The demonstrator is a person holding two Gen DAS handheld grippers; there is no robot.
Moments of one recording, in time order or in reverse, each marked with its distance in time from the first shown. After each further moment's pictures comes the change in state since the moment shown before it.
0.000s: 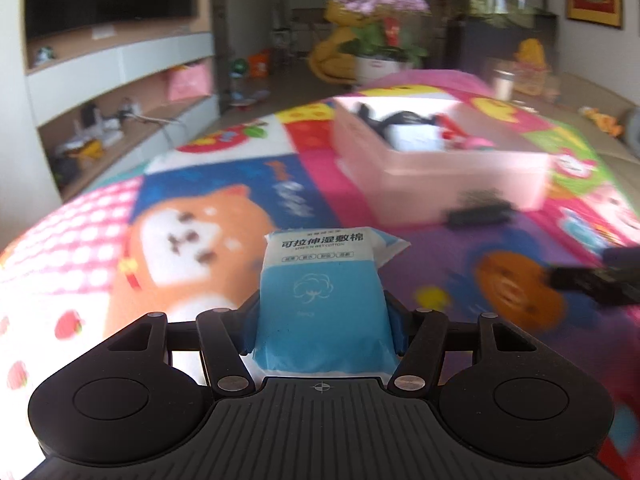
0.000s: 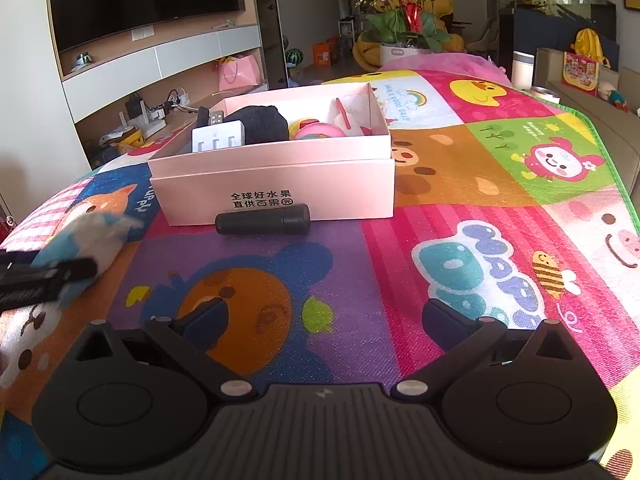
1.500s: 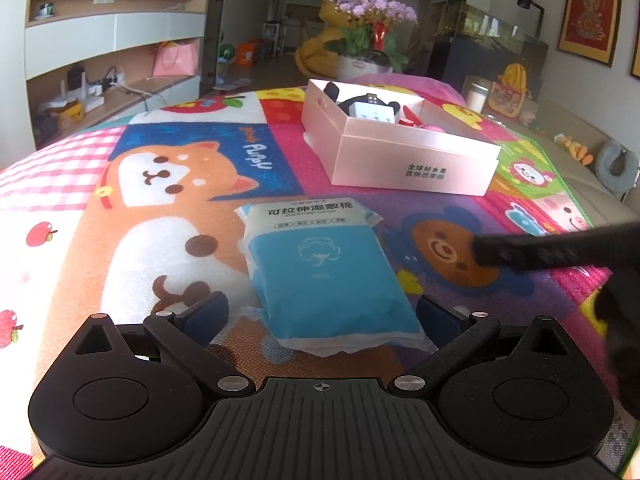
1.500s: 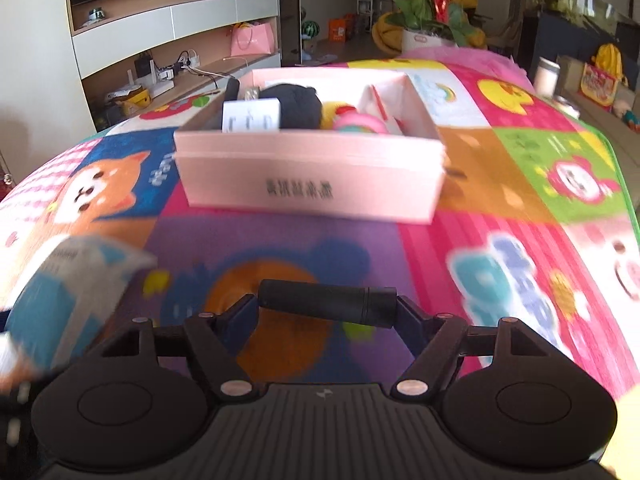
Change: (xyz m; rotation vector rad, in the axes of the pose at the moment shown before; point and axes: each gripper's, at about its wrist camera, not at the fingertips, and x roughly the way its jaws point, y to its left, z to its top) left arm -0.016 -0.007 -0.035 -0.121 0.000 -0.090; right arm -0.006 0.023 0.004 -0.092 0.091 -0.022
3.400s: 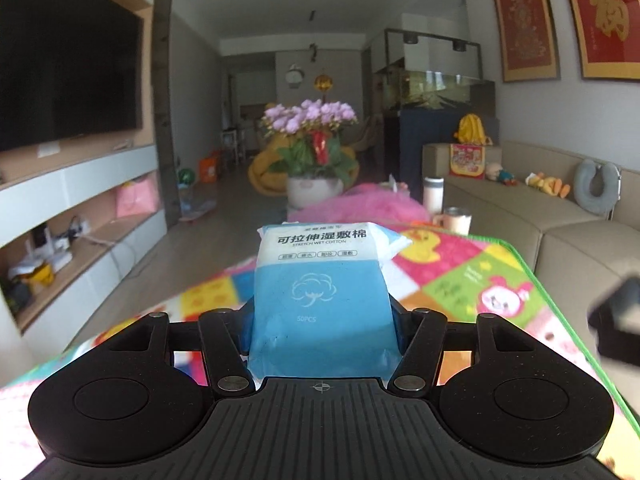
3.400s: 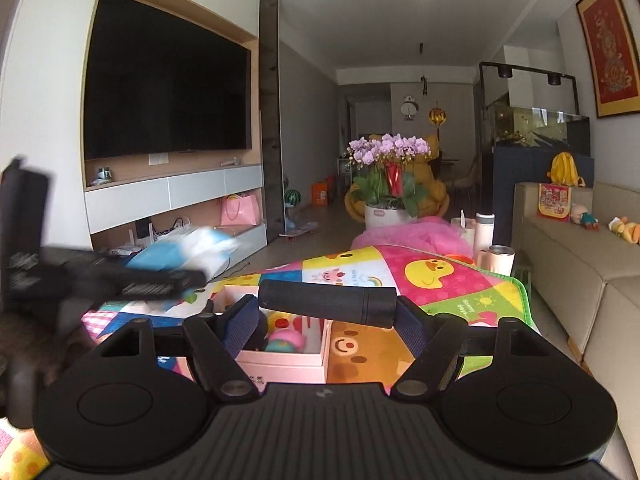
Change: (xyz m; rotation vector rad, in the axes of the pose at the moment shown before) left arm 0.032 -0.125 0.183 0.231 -0.301 -0.034; right arm -0.148 -0.079 0.040 0.045 -0.520 -0.021
